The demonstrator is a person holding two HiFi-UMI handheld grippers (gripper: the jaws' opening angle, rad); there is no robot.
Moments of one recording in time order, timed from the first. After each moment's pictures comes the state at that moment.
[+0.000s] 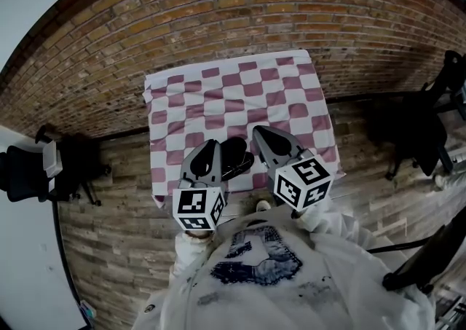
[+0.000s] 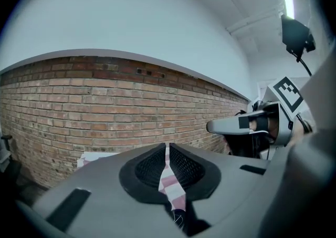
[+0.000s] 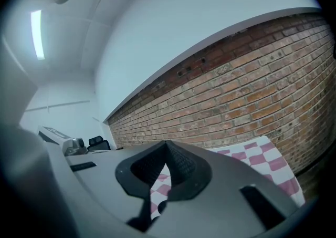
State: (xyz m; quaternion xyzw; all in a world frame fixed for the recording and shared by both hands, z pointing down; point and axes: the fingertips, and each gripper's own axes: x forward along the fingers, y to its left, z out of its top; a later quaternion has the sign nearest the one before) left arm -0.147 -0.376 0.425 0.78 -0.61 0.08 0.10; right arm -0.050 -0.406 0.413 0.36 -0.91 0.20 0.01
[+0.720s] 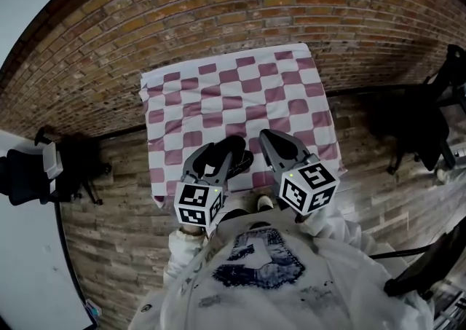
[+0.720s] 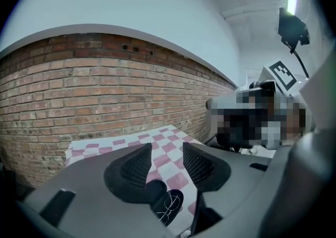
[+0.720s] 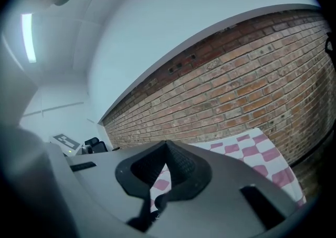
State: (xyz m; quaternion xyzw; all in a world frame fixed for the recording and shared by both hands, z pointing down) left arm -0.131 -0.382 0.485 0.82 -0.53 0.16 0.15; right arm -0.030 -0.410 0.437 0.38 -0.90 0.23 0.01
